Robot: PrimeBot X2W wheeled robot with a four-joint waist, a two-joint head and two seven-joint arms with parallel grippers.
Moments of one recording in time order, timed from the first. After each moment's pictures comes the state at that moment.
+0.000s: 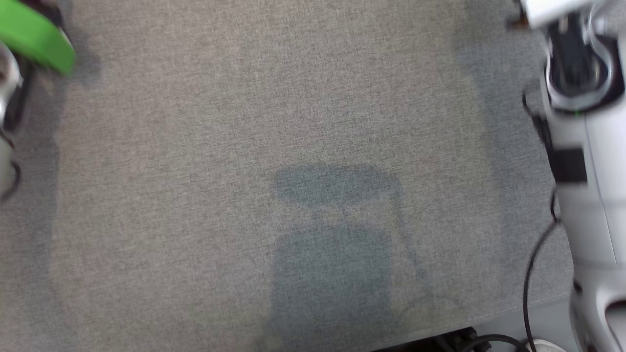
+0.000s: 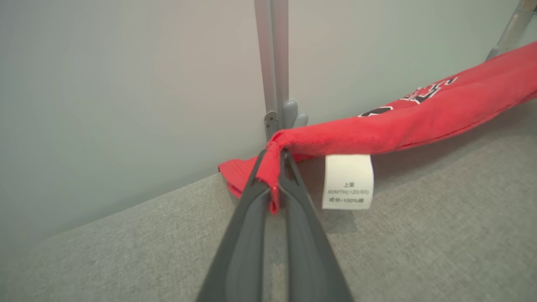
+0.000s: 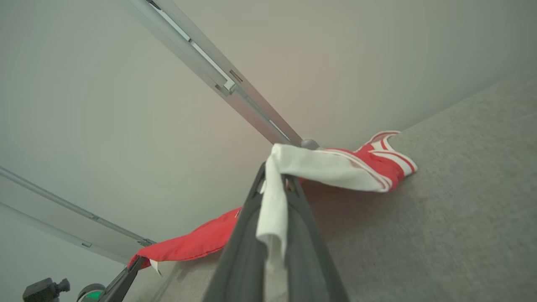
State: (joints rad) left arm -1.16 0.56 -0.66 0.64 -0.65 -0.13 -0.26; right arm -0.97 -0.16 0.10 0.26 0.97 0.13 0.08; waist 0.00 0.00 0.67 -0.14
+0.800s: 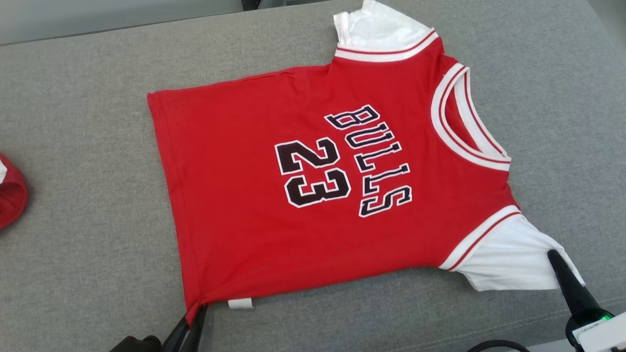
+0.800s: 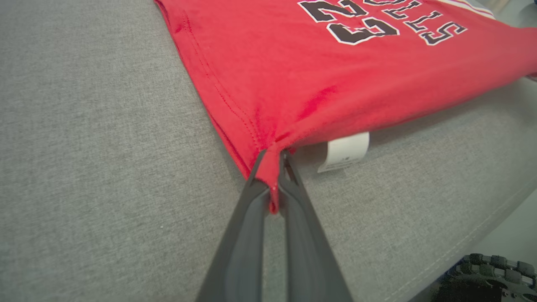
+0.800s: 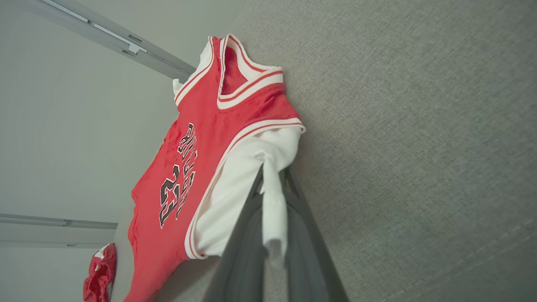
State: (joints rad) left arm 0.02 0.64 -0.72 -0.07 -0.68 0.29 -0.25; right arm 0.21 -0.18 -0.16 -0.17 1.08 0.13 0.20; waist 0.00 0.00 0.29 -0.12
